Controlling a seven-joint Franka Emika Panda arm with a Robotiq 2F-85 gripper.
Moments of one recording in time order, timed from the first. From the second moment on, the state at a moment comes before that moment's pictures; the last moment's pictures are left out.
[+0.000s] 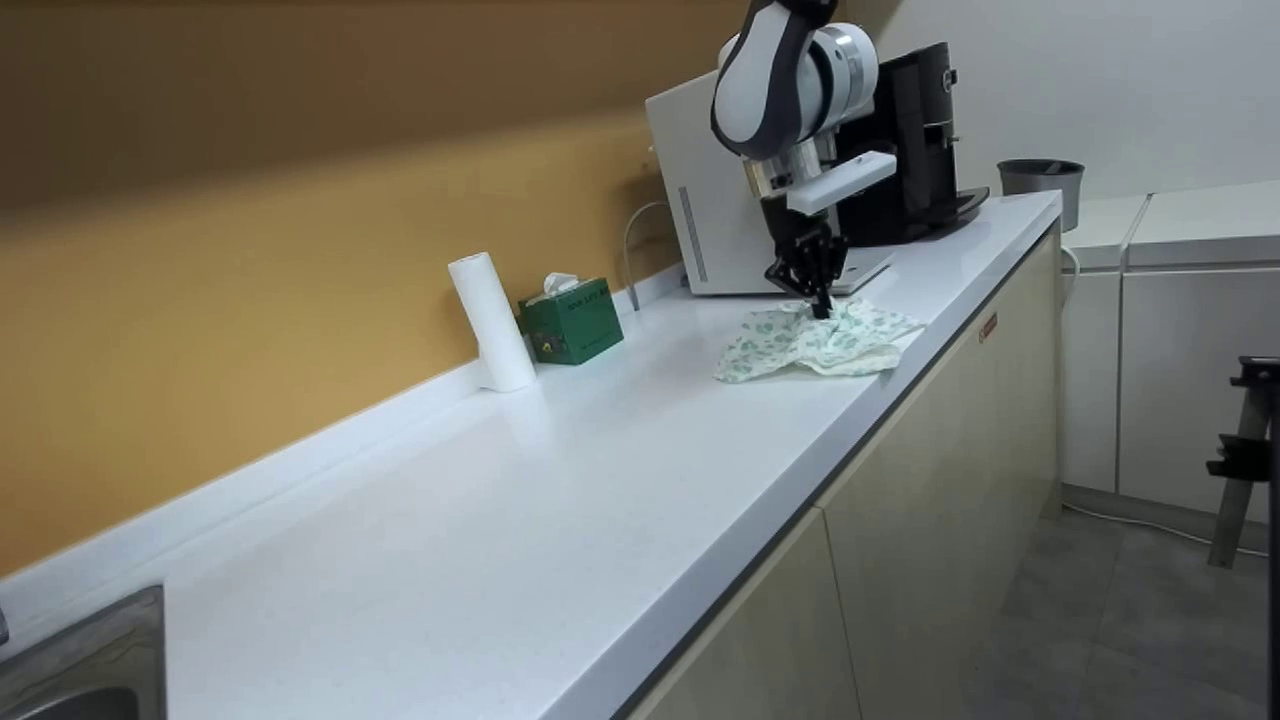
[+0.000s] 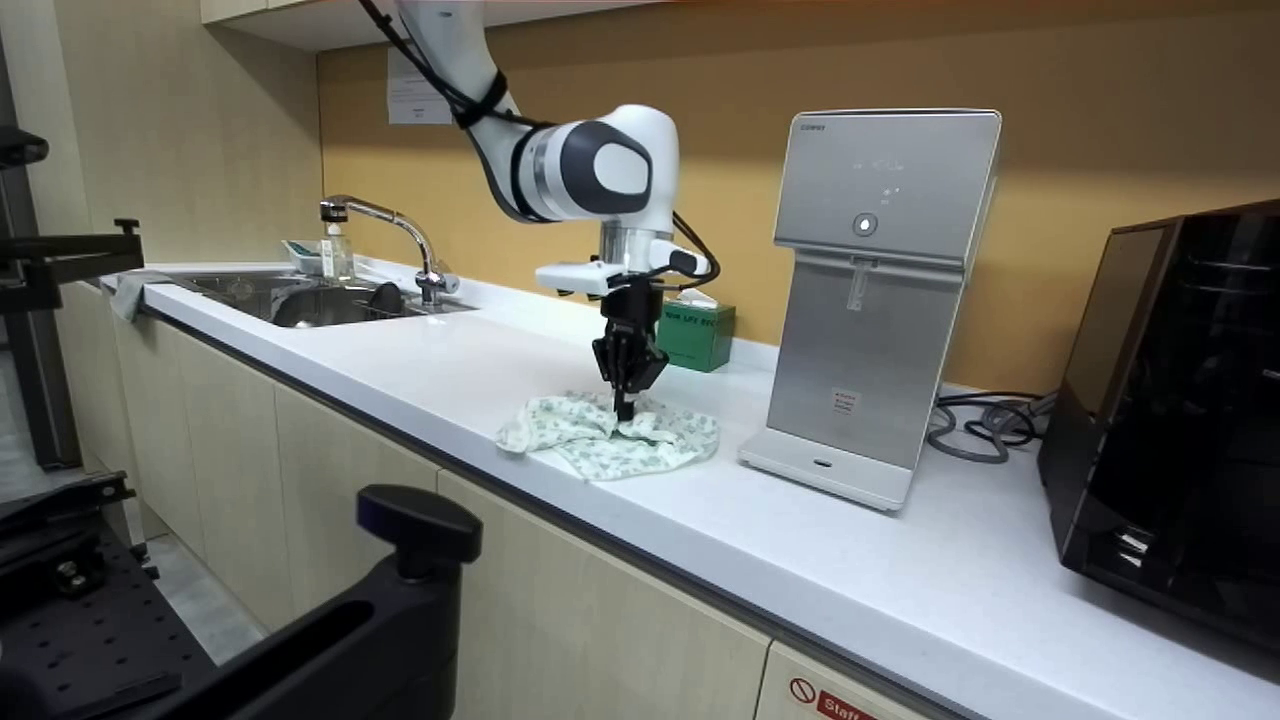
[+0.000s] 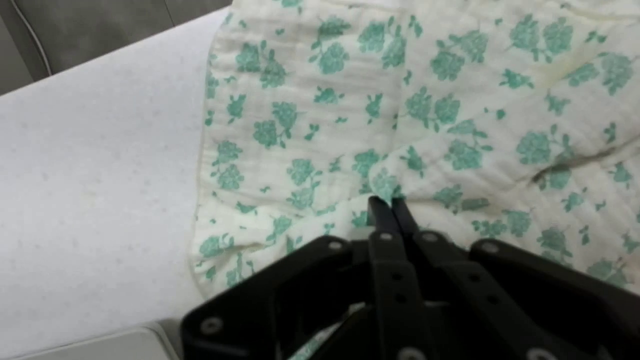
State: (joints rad) arm -0.08 0.39 -0.17 -2.01 -0.04 2.37 0.10
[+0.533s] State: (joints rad) arm -0.03 0.47 -0.10 -1.95 0.03 2.42 0.23
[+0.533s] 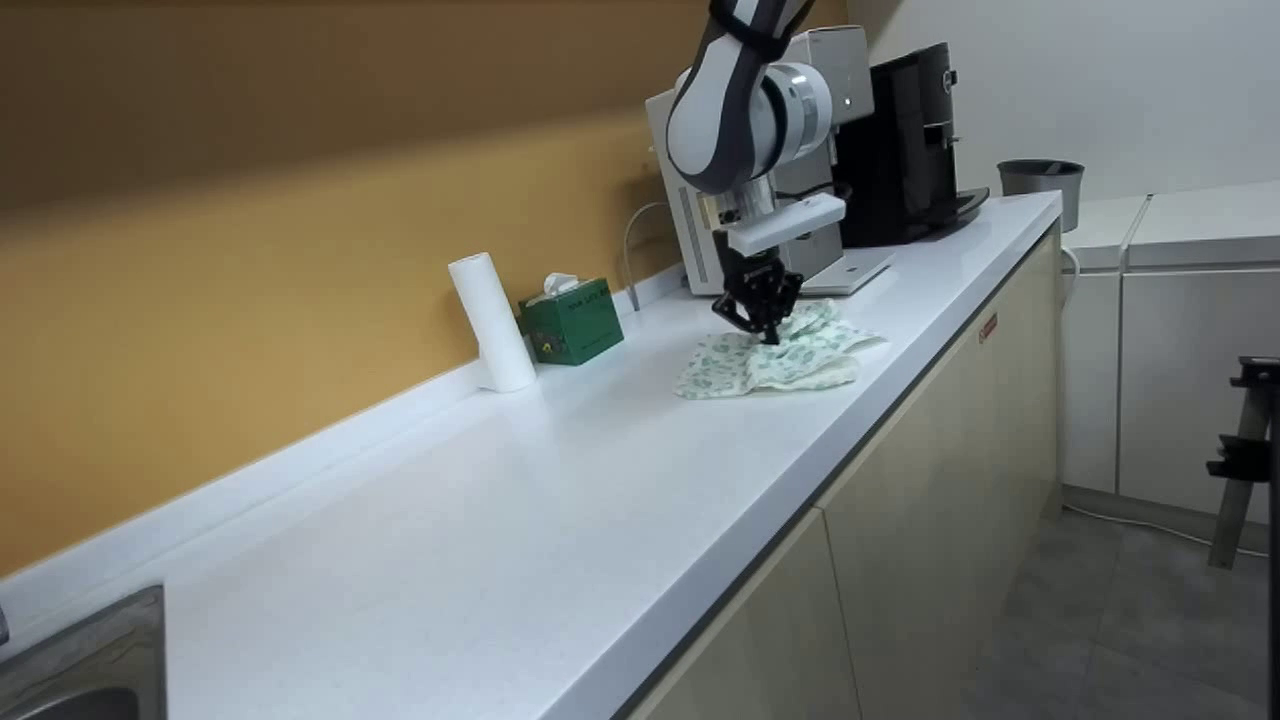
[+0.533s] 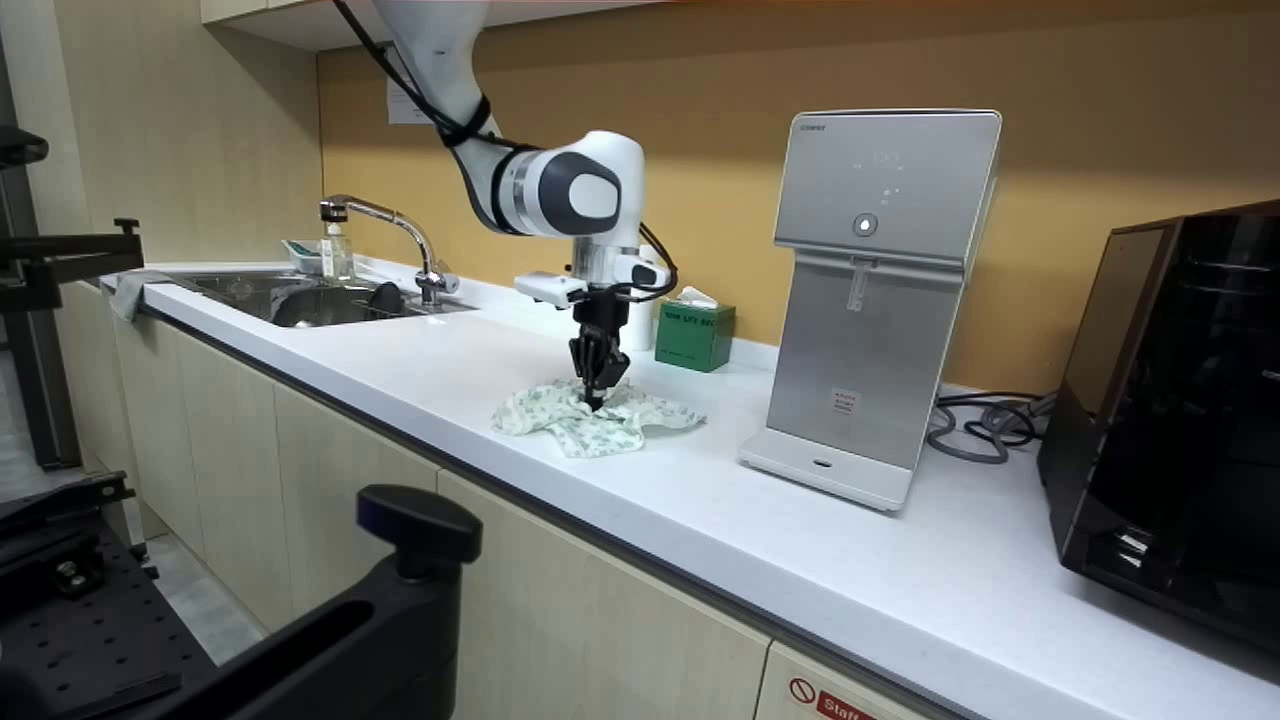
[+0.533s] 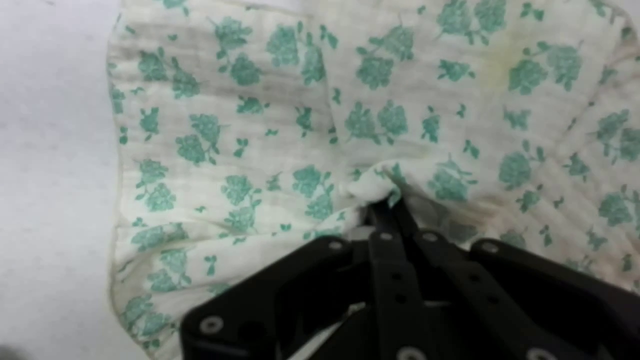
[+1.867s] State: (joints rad) arm 0.01 0.42 -0.10 -2.02 0.08 2.45 0.21
